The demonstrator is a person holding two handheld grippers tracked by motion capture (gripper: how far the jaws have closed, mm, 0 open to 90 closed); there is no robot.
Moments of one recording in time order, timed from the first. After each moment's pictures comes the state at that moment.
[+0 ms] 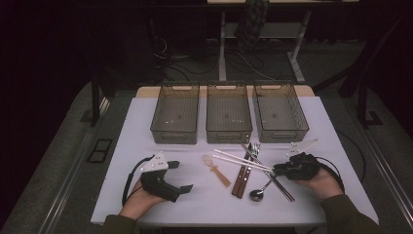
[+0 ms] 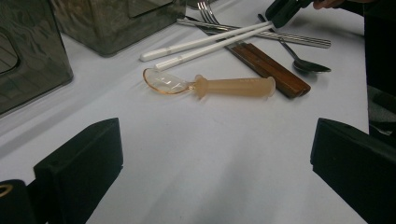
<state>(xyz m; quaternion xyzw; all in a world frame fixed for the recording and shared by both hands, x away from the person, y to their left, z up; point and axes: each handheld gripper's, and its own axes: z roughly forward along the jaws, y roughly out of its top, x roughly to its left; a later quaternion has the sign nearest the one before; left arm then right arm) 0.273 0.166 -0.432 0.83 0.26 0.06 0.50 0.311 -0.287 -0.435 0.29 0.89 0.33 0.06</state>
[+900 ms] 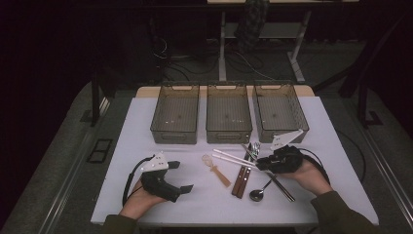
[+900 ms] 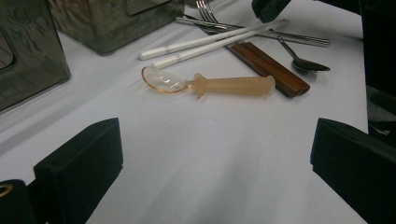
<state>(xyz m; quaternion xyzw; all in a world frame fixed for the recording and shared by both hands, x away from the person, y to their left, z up) 0.274 0.165 -0.434 0.83 0.26 0.05 0.50 0.330 -0.241 -0.419 0.23 0.90 0.36 0.03</state>
